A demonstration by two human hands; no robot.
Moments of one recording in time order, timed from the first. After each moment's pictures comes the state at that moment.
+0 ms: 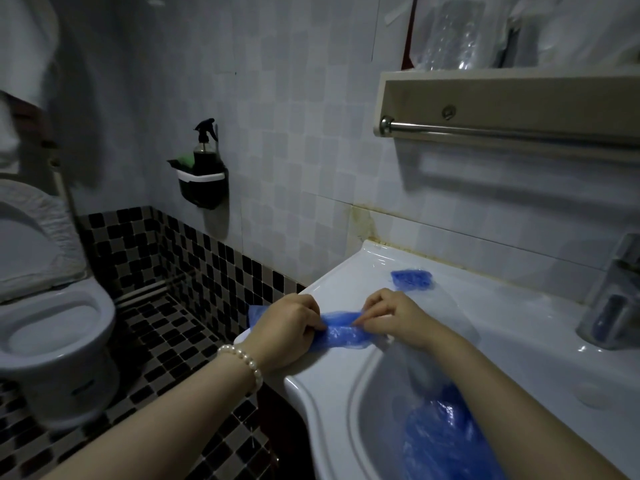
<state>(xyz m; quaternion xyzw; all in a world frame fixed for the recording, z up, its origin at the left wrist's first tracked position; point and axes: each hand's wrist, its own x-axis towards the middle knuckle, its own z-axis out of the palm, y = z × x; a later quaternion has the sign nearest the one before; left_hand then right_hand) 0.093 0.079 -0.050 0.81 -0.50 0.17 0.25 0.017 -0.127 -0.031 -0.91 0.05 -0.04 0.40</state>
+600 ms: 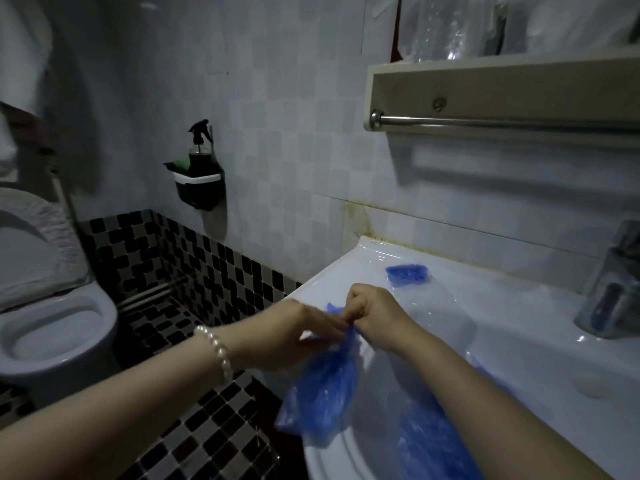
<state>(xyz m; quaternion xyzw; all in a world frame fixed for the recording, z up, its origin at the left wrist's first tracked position) 0.062 0.088 -0.006 0.77 -0.61 -0.01 0.18 0.028 -0.105 -0.034 -0.95 -0.02 -0.14 0.28</state>
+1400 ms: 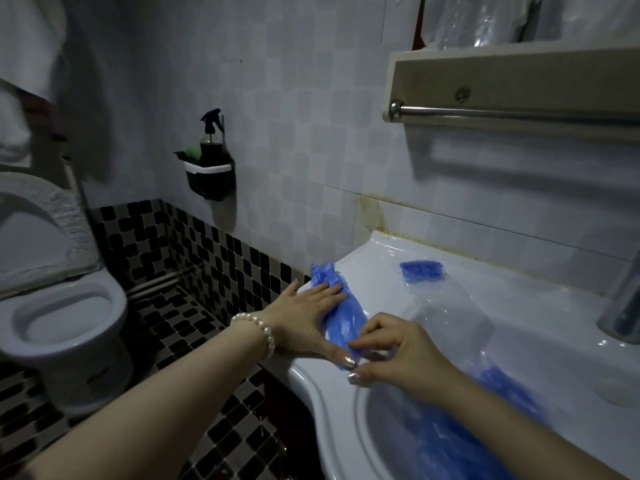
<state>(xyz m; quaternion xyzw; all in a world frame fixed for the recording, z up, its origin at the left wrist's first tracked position) 0.102 0.065 -0.039 0.88 -0.47 -0.06 0.01 -0.033 -0.086 -0.048 -0.86 -0.05 -0.12 0.50</state>
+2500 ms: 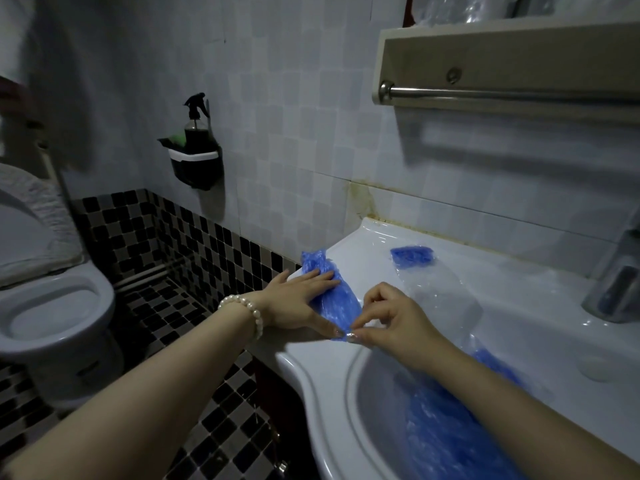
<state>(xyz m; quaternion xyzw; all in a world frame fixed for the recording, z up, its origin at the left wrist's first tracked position) 0.100 0.061 -0.029 0.89 -0.44 -0.12 0.08 -0.020 -0.100 -0.049 -0.90 -0.02 -0.16 0.41</state>
